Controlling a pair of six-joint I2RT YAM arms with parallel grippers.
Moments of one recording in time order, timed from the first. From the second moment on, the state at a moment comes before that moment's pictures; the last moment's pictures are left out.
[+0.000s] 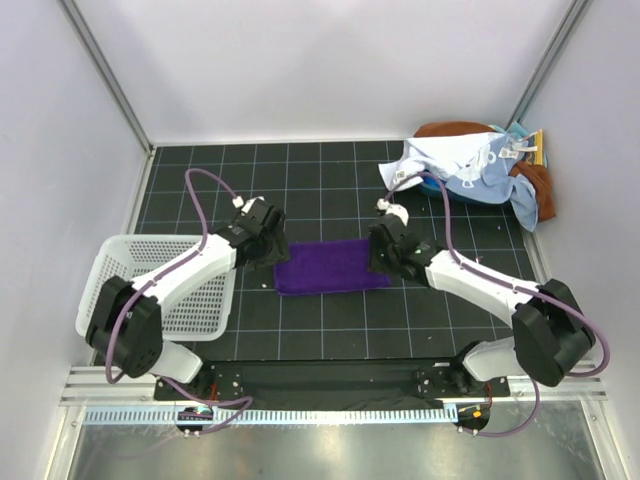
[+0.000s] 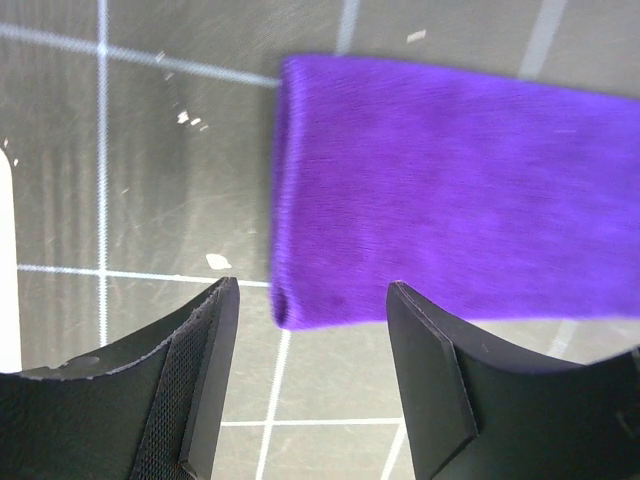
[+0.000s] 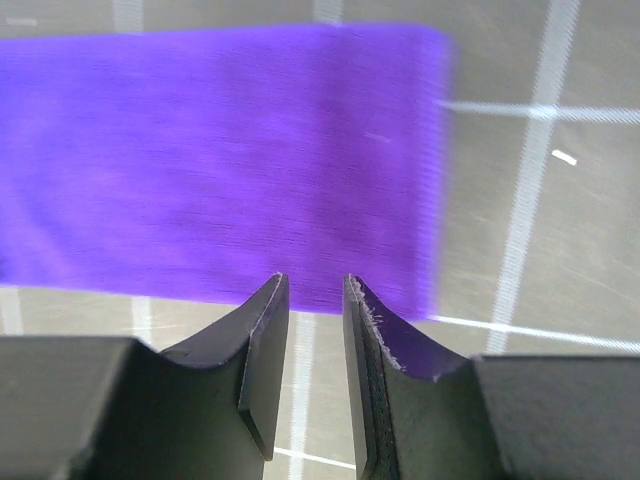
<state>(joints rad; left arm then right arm) -0.57 1.46 1.00 -0.61 -0.20 -0.77 0.64 1.36 0.81 -0.35 0.21 0.58</state>
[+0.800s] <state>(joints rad) -0.57 0.80 1.28 -0.93 -0.24 -0.68 1.06 2.18 1.70 -0.49 0.40 0.72</state>
